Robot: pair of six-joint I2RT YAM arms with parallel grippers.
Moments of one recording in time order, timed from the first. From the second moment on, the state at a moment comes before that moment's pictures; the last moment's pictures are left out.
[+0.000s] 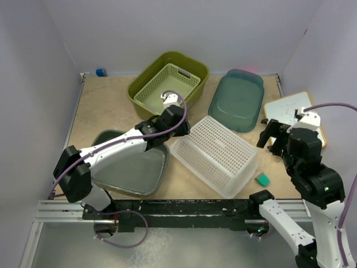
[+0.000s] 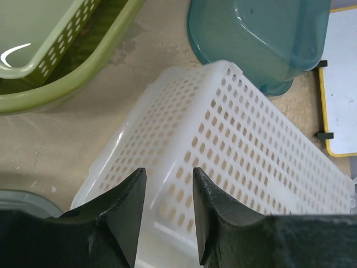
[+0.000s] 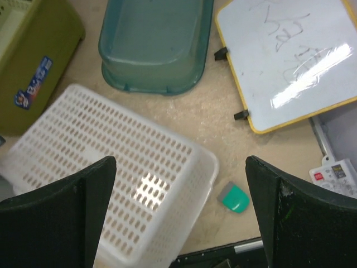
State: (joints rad) left arm -0.87 1.54 1.21 -0.29 -0.33 -0.78; right arm 0.32 0.67 1.30 -1.10 0.49 0.35
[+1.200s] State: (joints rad) left arm -0.83 1.72 1.18 -0.19 -0.05 -0.68; right arm 0.32 0.75 0.66 -0.89 0.06 0.62
